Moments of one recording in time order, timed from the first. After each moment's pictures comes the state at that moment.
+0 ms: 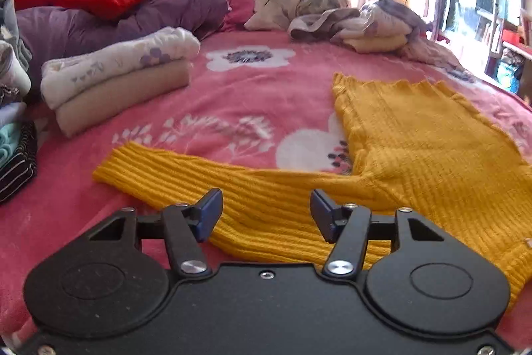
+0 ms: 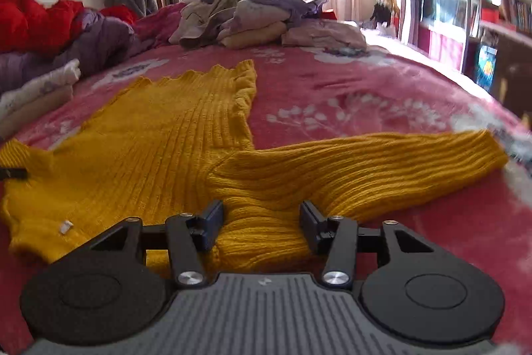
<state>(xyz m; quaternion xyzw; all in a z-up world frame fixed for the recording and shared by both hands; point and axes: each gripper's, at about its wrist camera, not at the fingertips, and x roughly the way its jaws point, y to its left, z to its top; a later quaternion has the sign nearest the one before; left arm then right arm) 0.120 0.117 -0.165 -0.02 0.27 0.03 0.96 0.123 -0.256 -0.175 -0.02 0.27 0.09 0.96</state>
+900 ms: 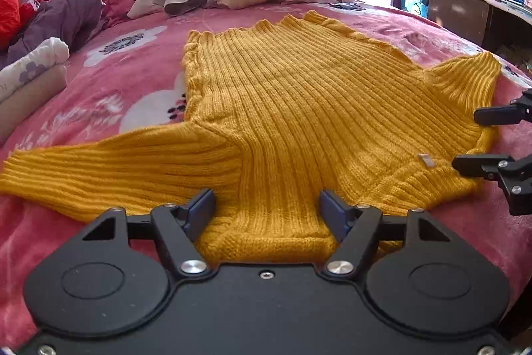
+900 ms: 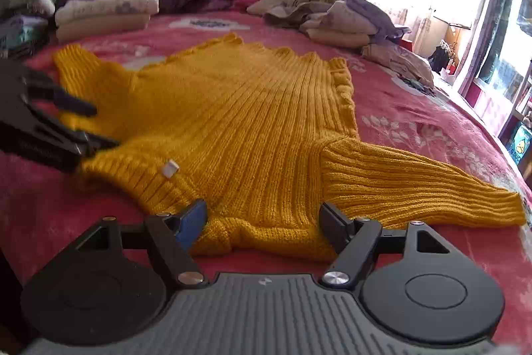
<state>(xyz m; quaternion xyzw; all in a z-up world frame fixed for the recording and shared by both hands) 0.113 0.026 -0.182 0.09 0.32 -0.11 0.94 0.080 -0.186 -0.179 -0.13 0.28 0.17 0.94</state>
